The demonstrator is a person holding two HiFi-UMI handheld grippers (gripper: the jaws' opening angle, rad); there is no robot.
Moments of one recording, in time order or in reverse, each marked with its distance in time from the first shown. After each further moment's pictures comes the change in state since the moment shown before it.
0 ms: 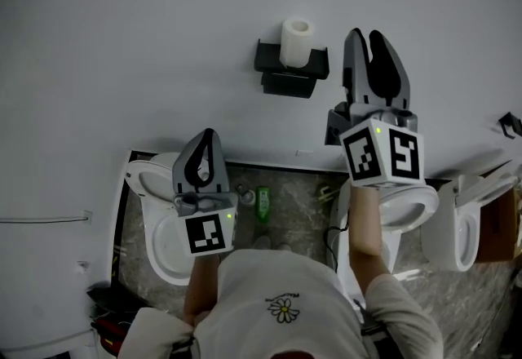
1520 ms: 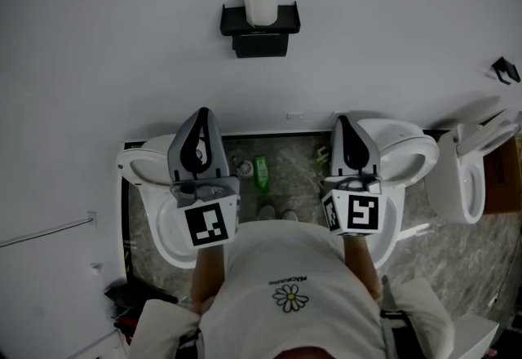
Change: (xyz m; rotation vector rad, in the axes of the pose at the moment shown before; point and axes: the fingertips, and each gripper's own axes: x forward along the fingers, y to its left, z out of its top) left arm -0.017 -0.046 0.012 -0.018 -0.038 -0.092; right arm -0.207 -0.006 -0.115 -0.153 0.404 -0.120
